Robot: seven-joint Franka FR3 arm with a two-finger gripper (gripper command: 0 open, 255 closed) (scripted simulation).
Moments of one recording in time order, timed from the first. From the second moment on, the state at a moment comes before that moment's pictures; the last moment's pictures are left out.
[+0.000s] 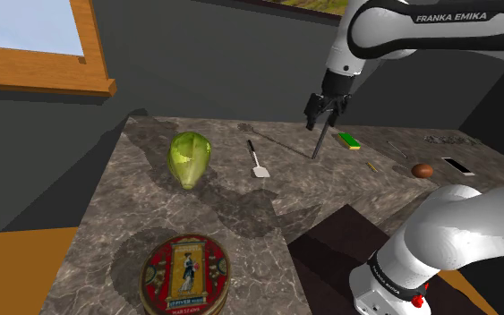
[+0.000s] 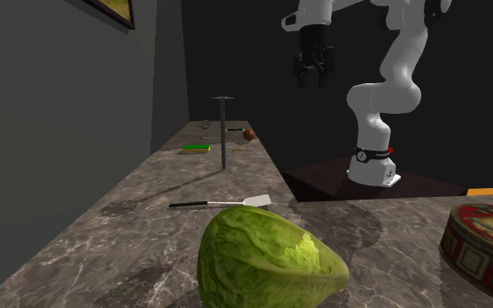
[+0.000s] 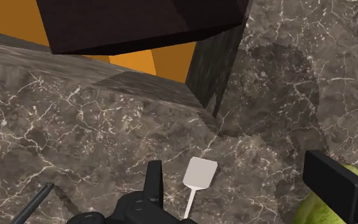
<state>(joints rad) 0.01 -0.60 -0.01 -2.40 0.01 1.78 0.11</state>
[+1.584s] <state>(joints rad) -0.03 0.26 0.00 -2.08 -0.02 2.39 0.36</state>
